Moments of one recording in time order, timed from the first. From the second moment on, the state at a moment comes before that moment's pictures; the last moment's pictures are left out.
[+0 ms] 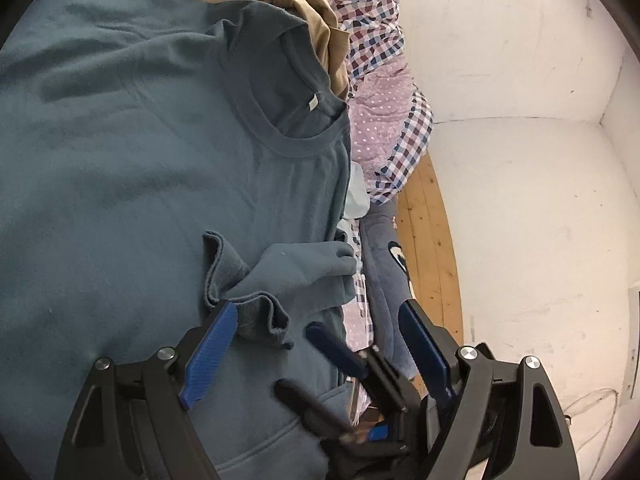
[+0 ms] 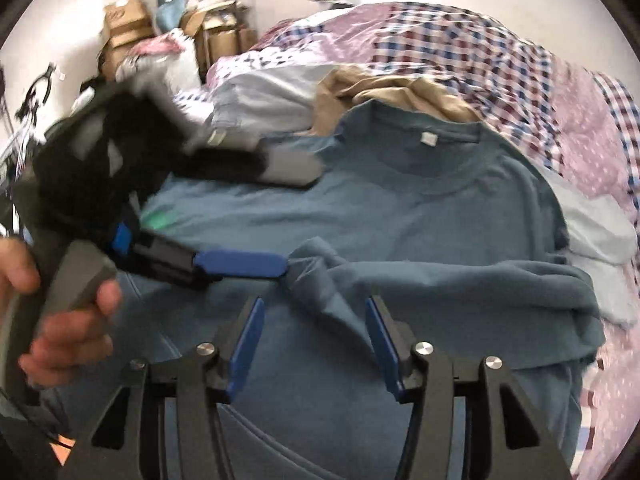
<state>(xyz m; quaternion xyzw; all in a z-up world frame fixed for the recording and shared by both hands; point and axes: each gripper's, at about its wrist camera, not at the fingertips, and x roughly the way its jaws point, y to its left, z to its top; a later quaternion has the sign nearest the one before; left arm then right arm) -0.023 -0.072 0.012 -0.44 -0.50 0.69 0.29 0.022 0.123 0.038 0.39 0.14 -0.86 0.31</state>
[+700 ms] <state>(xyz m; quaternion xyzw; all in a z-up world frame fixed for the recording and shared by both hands) -0.024 -0.061 0.015 -0.50 -0.43 0.70 0.27 0.028 0.134 0.025 0.42 0.15 -0.79 0.41</state>
